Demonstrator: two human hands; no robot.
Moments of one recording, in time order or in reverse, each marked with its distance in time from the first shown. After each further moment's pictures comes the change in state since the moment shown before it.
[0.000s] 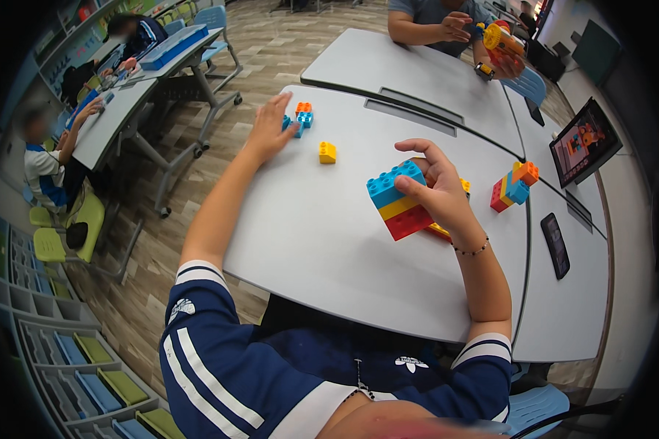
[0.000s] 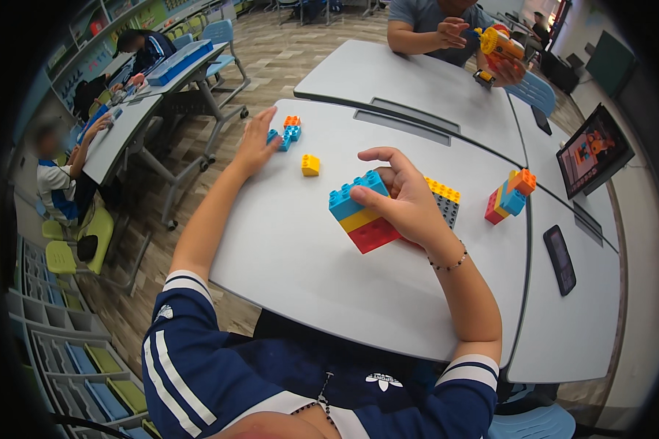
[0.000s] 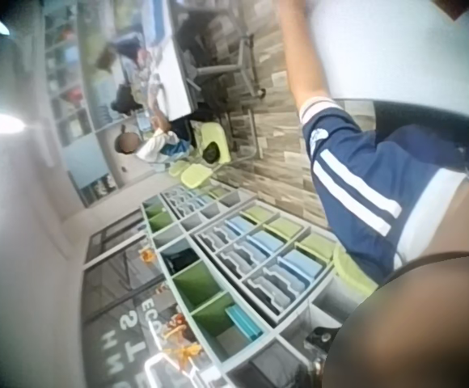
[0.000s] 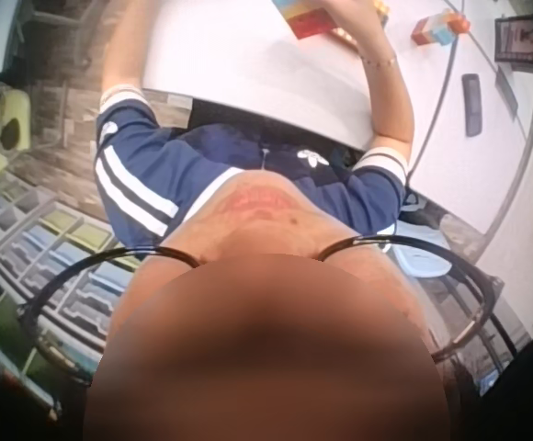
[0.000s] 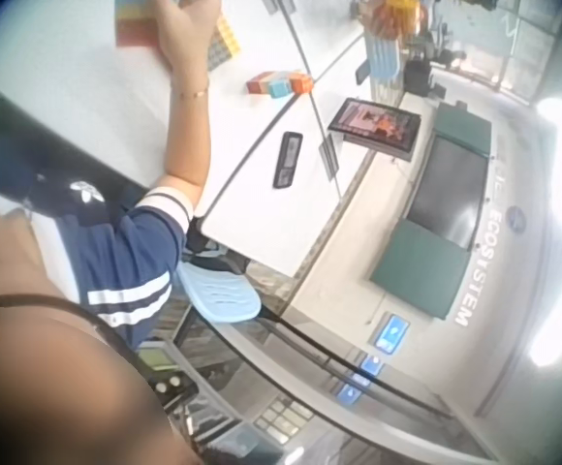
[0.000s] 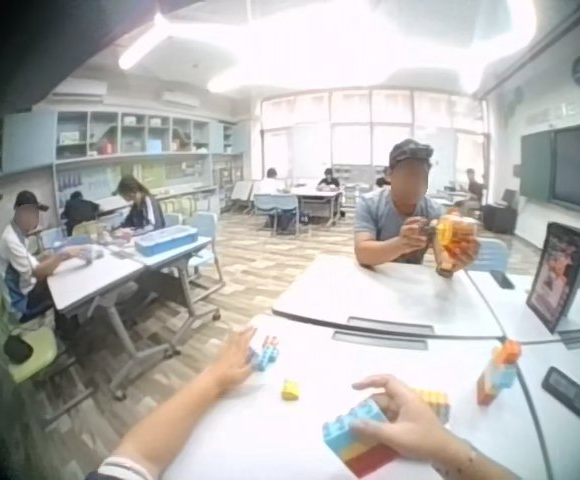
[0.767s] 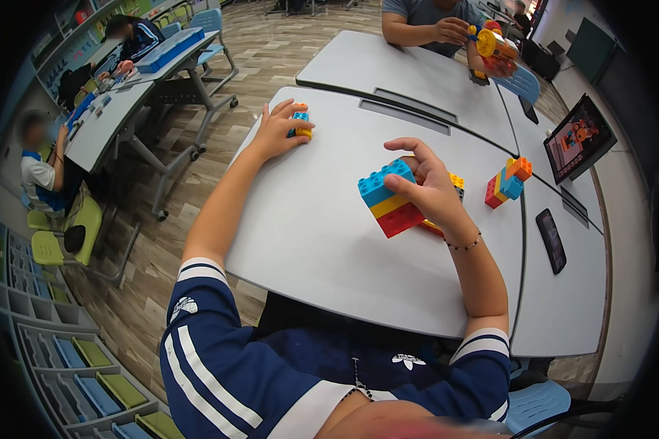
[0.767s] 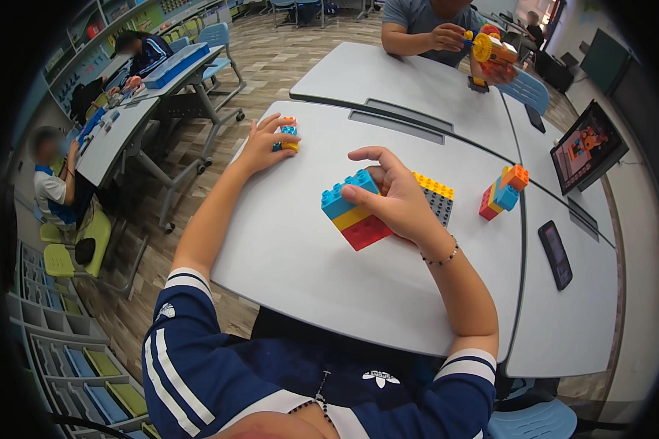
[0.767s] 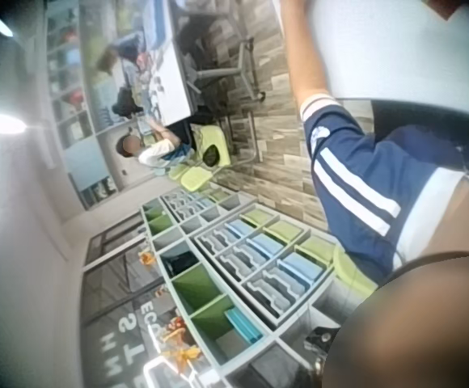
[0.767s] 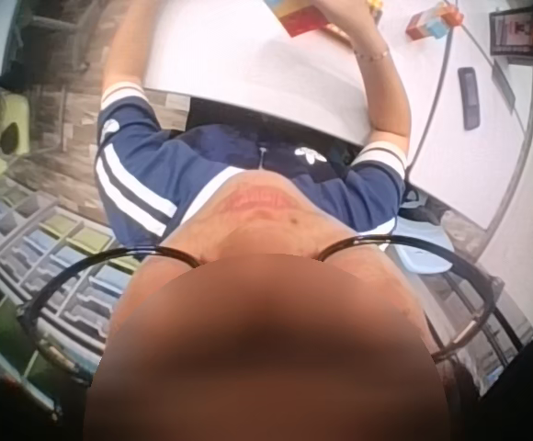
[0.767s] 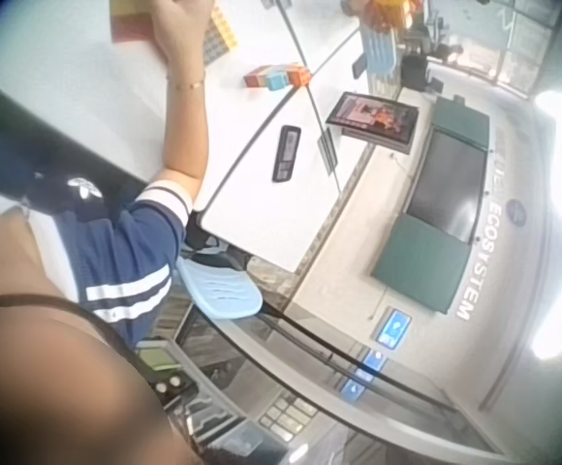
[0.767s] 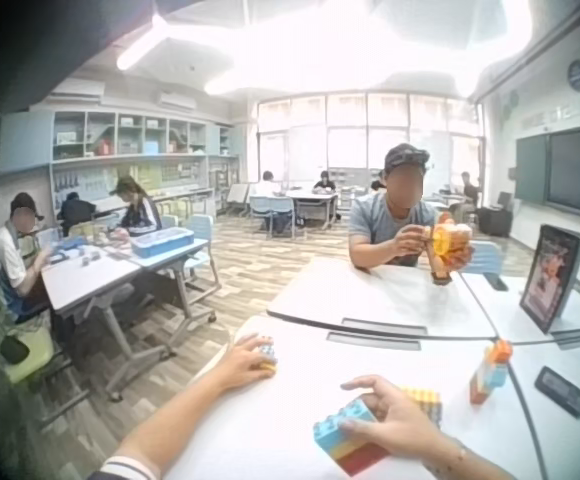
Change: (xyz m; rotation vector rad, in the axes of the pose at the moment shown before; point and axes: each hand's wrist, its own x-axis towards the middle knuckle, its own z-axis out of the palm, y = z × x) left_hand -0.001 0.028 -0.006 0.106 -0.214 0.108; right_hand -0.008 0.002 0.006 0.032 -0.033 -0.007
